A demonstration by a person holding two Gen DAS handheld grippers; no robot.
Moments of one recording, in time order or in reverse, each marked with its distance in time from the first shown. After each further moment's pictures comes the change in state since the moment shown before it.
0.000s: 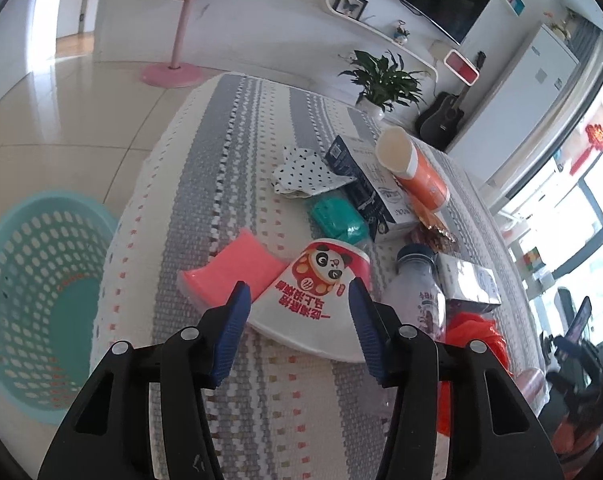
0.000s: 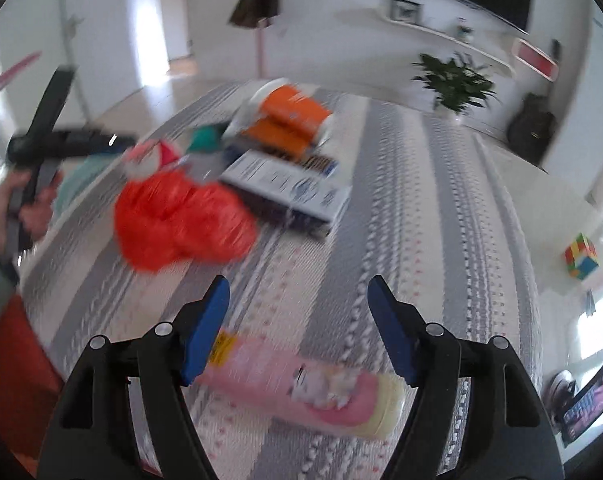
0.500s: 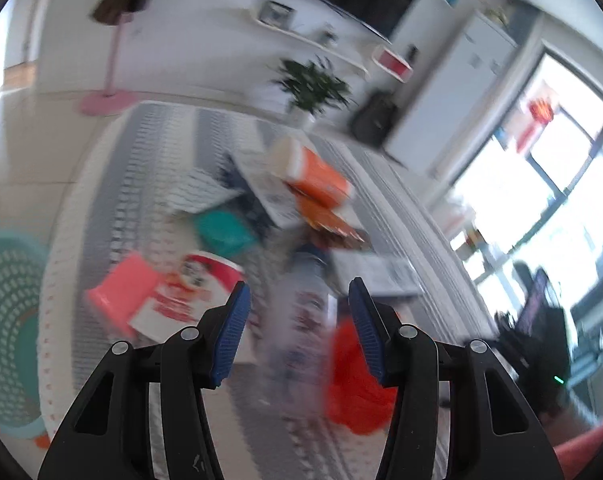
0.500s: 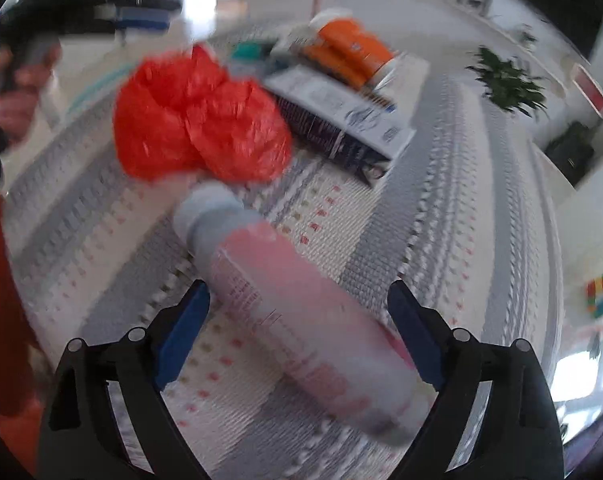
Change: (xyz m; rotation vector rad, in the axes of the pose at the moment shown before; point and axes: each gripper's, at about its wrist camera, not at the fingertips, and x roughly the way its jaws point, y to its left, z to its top) left arm -0.019 -0.074 -0.009 0.165 -0.008 -0.198; right arm 0.060 0.018 -0.022 -0.212 0.171 0.029
